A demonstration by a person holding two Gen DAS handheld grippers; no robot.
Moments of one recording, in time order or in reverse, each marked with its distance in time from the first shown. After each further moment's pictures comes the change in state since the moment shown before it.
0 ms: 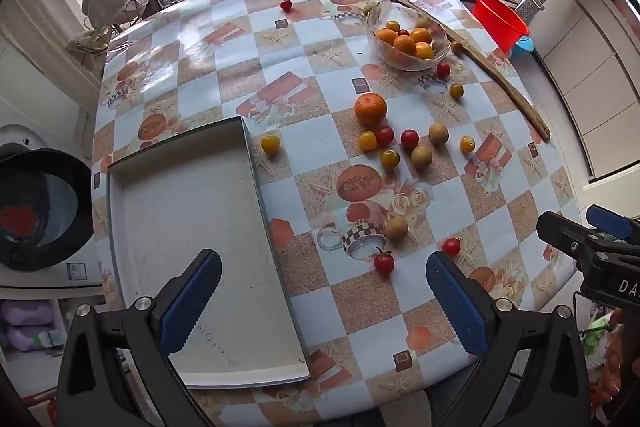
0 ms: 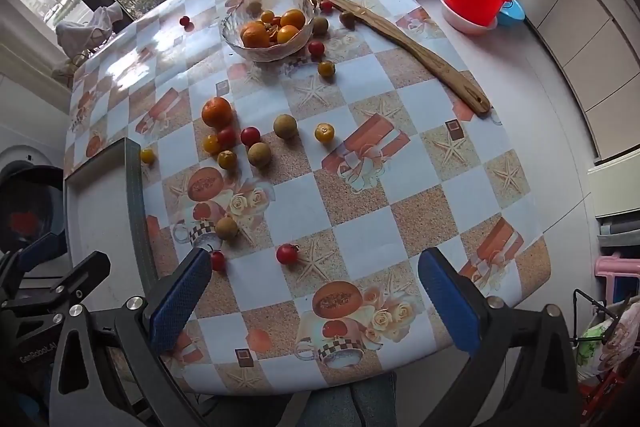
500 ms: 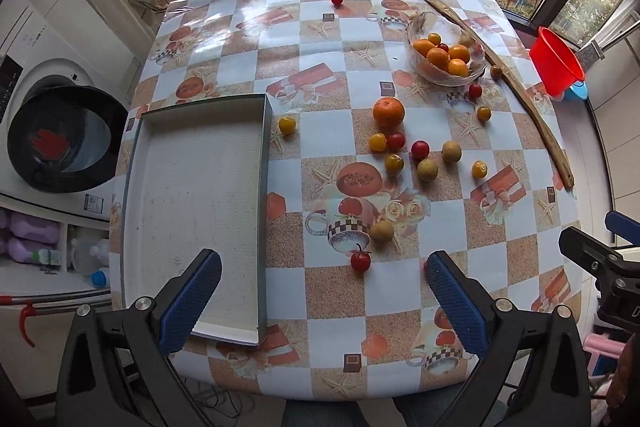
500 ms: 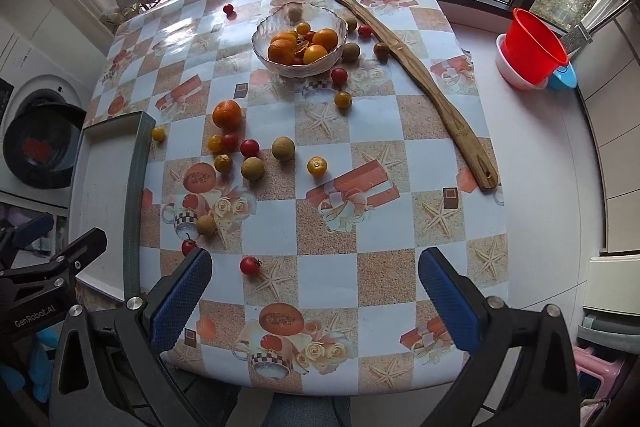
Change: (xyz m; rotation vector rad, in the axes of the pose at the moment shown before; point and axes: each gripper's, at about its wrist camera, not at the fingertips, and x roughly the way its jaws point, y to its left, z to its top) left arm -0.011 -0.043 -0.005 -0.248 0.022 0.142; right arm -0.005 -0.036 0.038 -0.292 0.006 0.055
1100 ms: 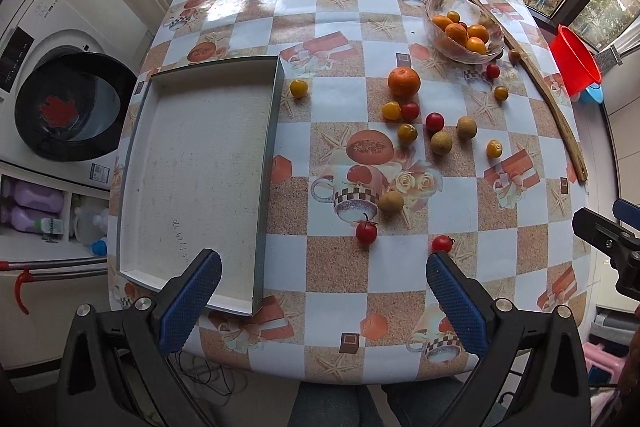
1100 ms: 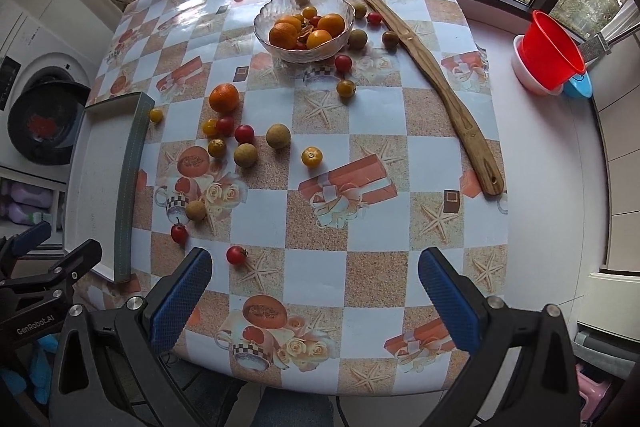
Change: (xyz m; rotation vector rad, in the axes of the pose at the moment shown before) left arm 0.015 0.001 -0.022 -0.061 0.072 0.036; right arm 0.018 -0.012 0.003 -0.037 0.068 0.049
